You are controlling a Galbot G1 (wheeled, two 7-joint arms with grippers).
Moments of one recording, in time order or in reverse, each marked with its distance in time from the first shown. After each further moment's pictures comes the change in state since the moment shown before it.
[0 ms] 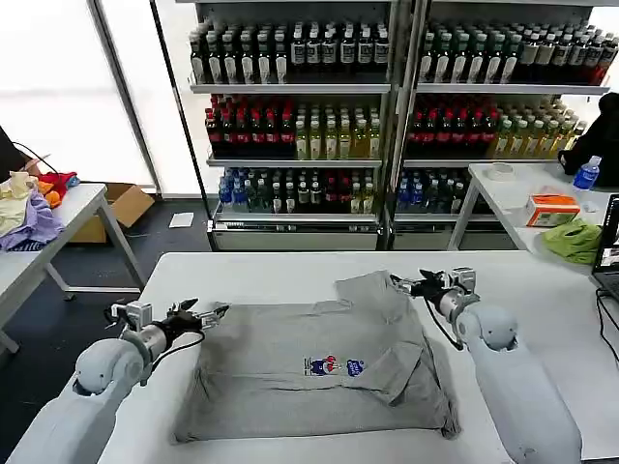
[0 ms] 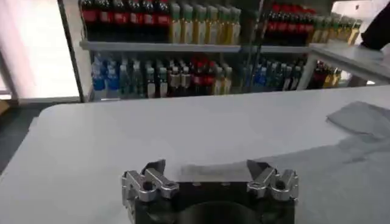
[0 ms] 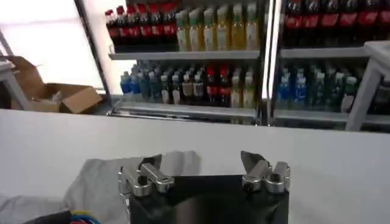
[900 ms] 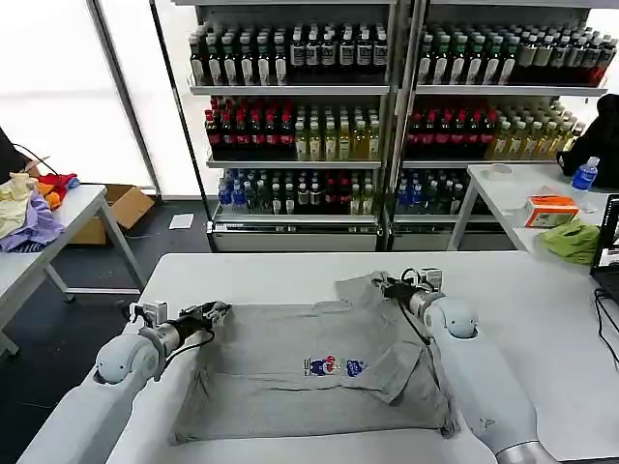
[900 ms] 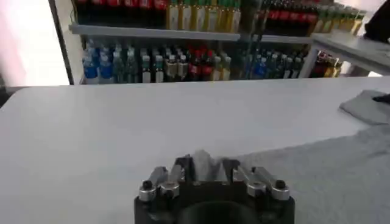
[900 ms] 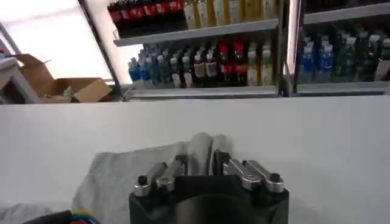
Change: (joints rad) left arm -0.053 -0.016 0.074 0.116 -0.010 -0.018 0.015; right arm 0.050 0.075 -0.054 -0.112 0.050 -0.001 0.023
